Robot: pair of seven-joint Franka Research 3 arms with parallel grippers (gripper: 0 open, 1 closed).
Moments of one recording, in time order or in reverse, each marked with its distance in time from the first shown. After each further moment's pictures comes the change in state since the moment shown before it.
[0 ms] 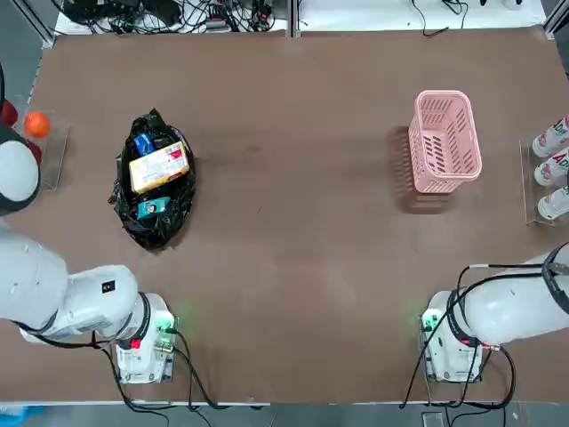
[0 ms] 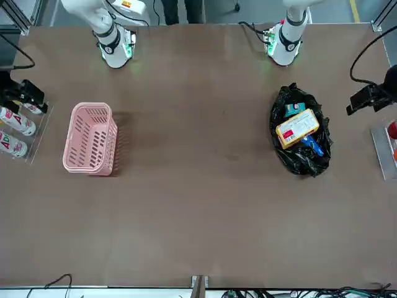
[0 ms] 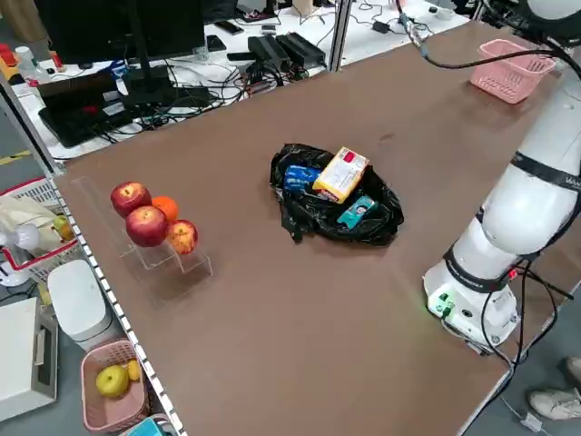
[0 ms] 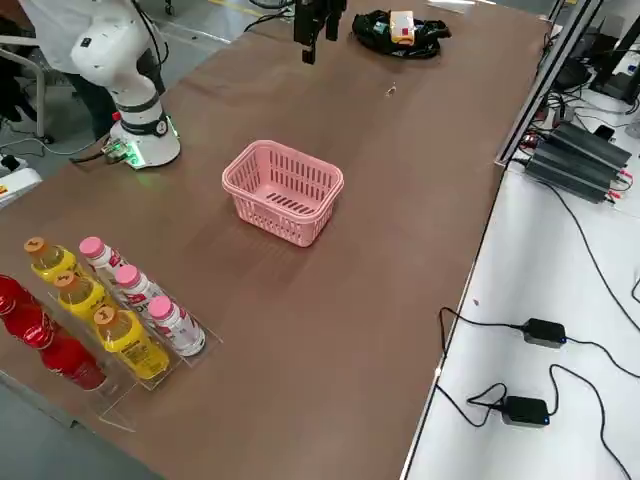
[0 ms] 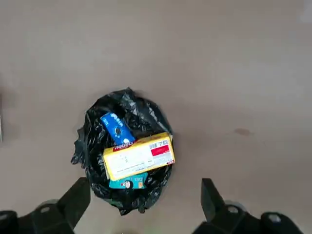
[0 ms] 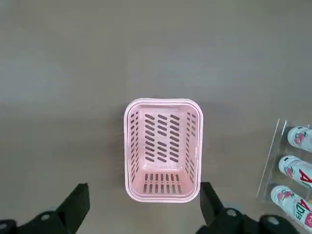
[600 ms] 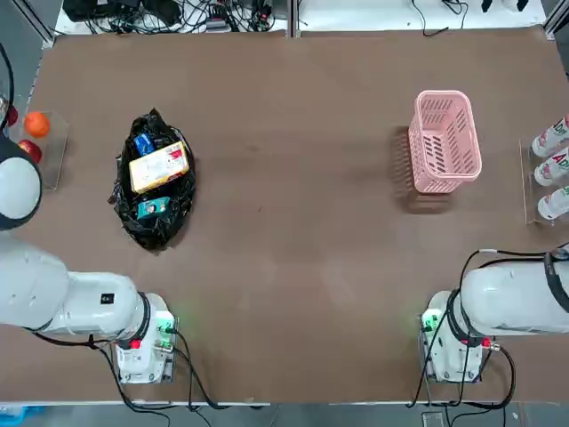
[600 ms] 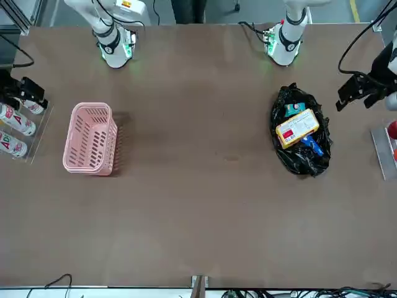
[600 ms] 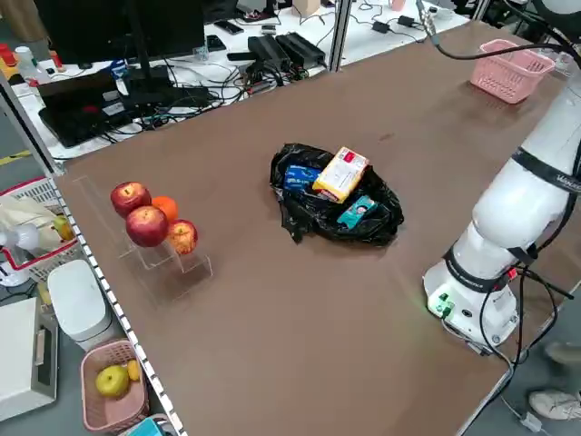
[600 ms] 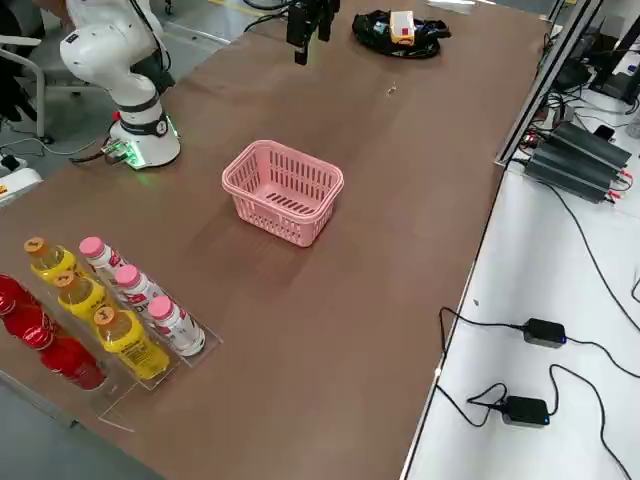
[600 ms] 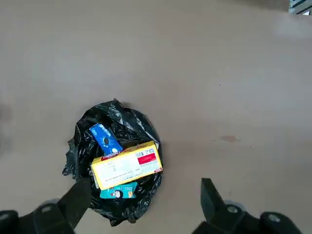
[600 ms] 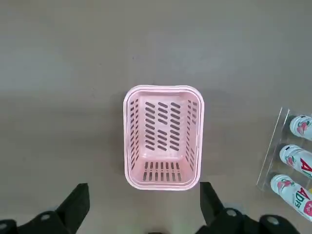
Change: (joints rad) left arm -0.198 -0.027 0.132 -0.010 0.011 0.028 -0.024; right arm -0.374 0.000 0.377 0.001 0.000 -0.056 -0.007
